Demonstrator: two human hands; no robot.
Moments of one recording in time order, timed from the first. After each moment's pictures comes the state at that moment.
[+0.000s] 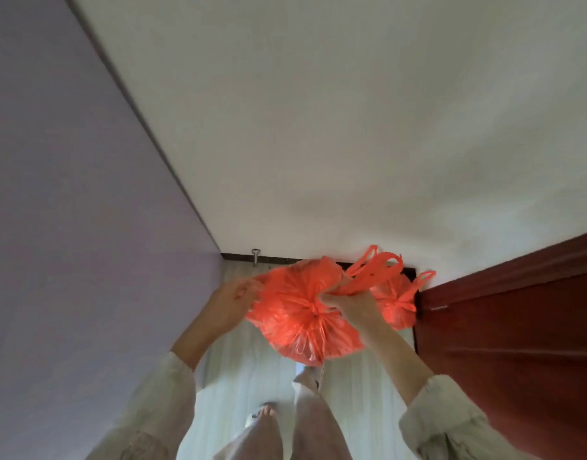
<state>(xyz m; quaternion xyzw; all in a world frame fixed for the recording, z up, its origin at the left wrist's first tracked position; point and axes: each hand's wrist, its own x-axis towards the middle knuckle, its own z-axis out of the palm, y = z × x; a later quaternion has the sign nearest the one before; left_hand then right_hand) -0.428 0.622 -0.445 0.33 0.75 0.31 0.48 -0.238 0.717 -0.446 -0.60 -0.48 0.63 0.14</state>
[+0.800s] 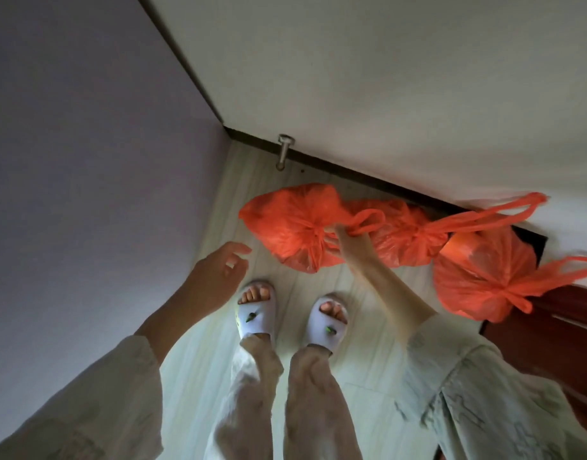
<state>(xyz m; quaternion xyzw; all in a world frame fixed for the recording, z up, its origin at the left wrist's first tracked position) -0.486 0.642 -0.834 0.19 0.82 0.19 0.50 -0.351 0.810 -0.905 -0.64 -0.39 0.65 -0.07</state>
